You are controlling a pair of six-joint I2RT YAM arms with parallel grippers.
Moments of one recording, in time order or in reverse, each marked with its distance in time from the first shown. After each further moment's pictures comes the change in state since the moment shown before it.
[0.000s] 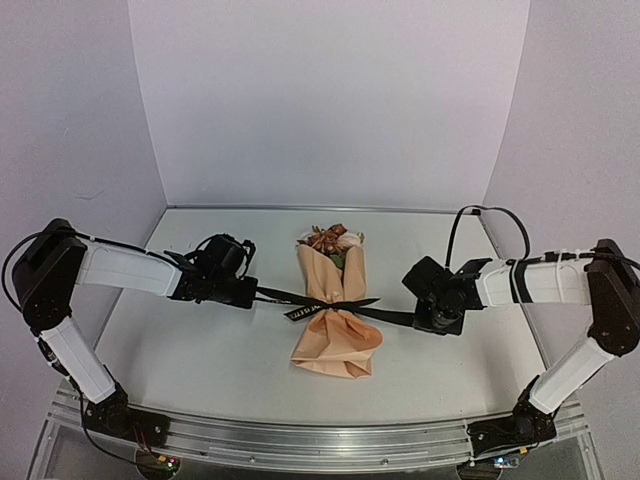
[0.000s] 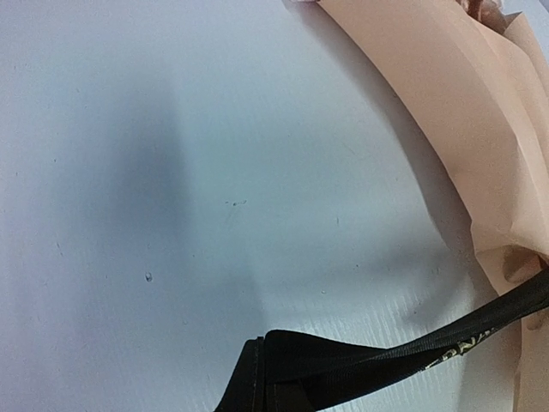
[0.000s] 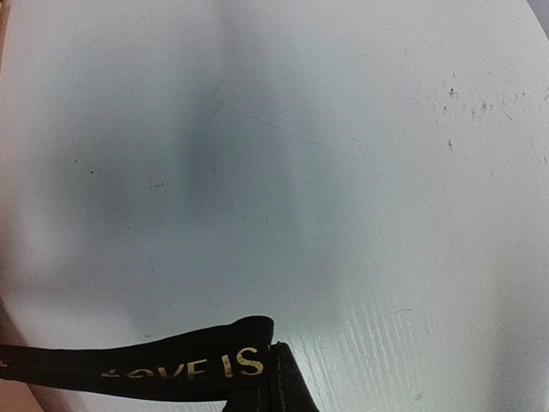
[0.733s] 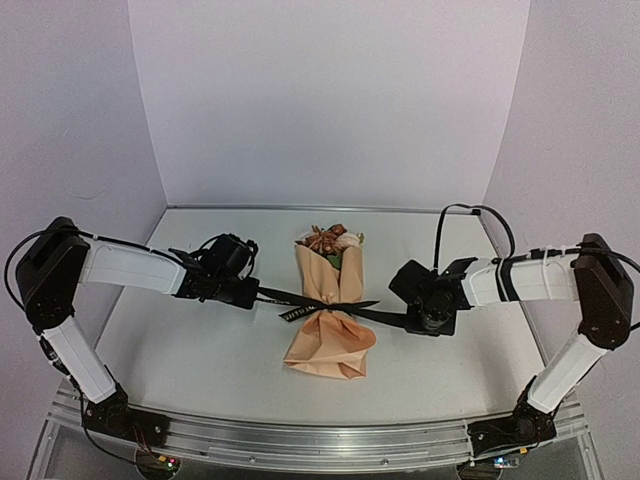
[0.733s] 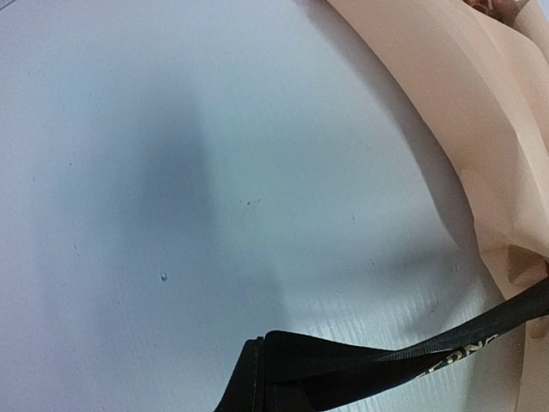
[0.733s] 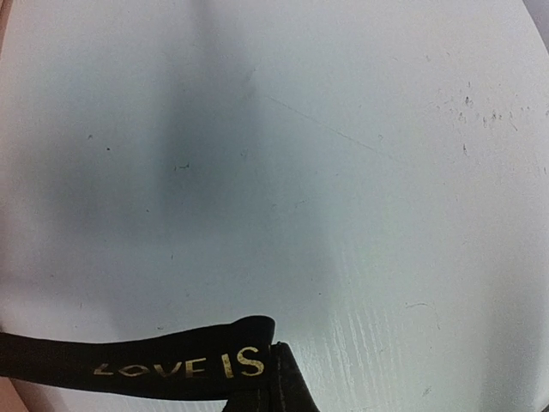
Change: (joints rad) left arm -0.021 0.021 0.039 -0.061 -0.065 0.024; right arm 0.060 0.077 0.065 -0.046 0.039 0.002
